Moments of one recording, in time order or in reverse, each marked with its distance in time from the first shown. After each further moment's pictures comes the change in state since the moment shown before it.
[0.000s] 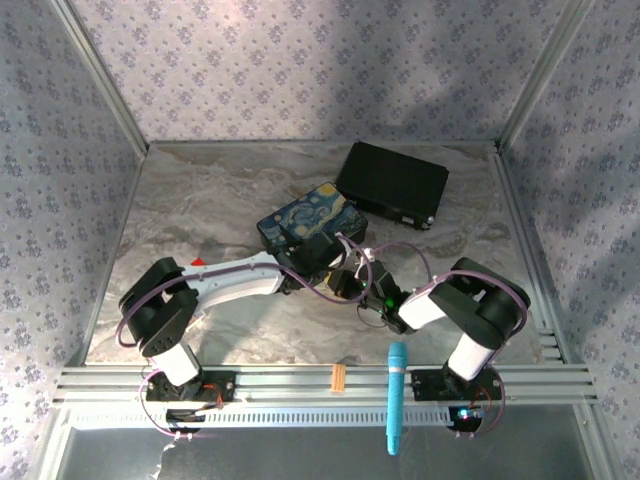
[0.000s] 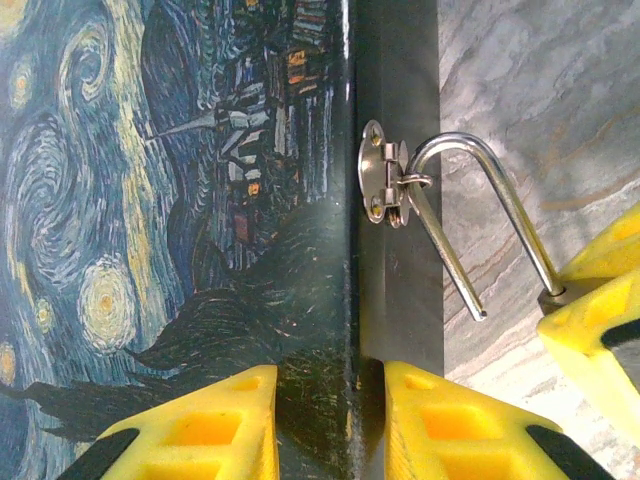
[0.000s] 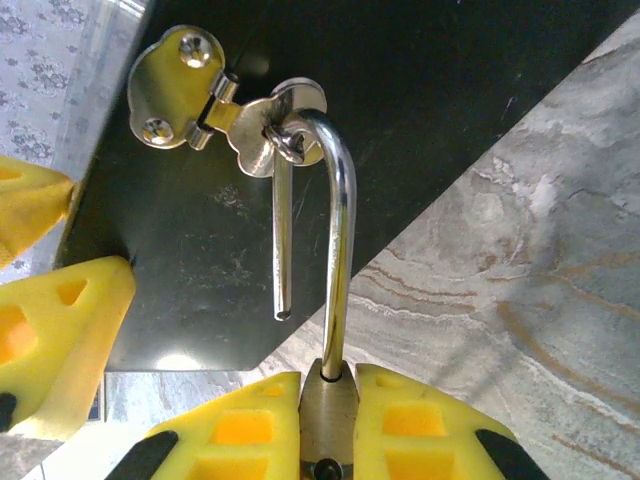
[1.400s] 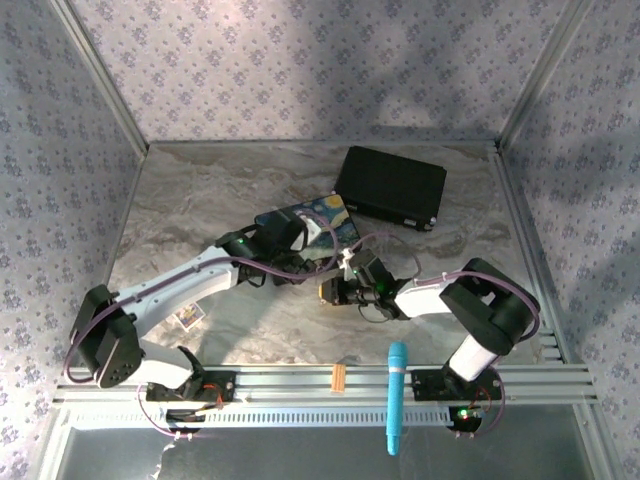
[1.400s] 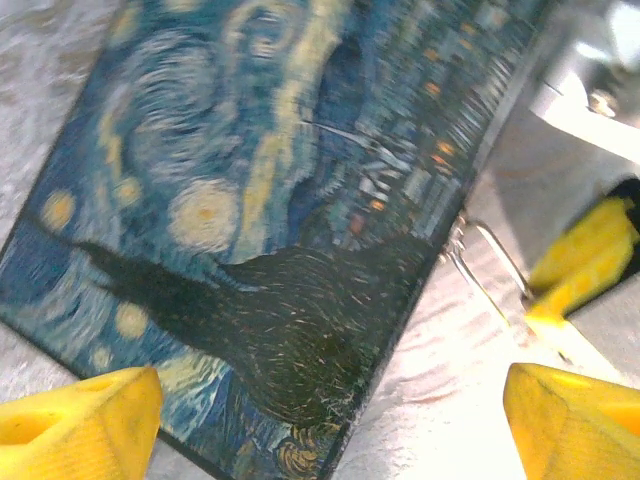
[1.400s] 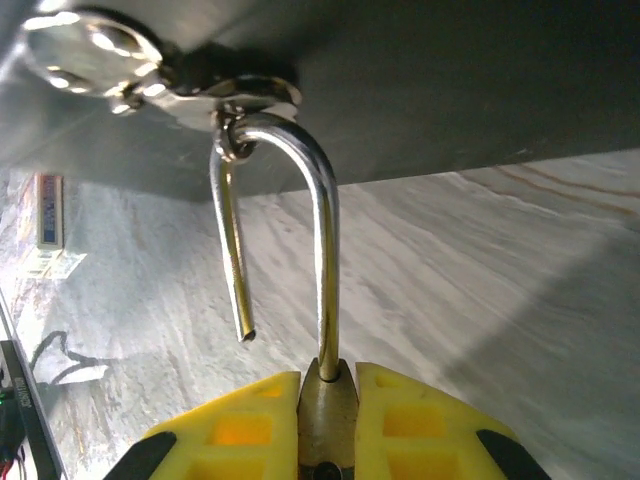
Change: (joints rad) left arm 0.140 -0.267 0.006 -0.217 0.260 -0.115; right arm -0.023 -0.059 0.131 -0.419 -0.282 -0.276
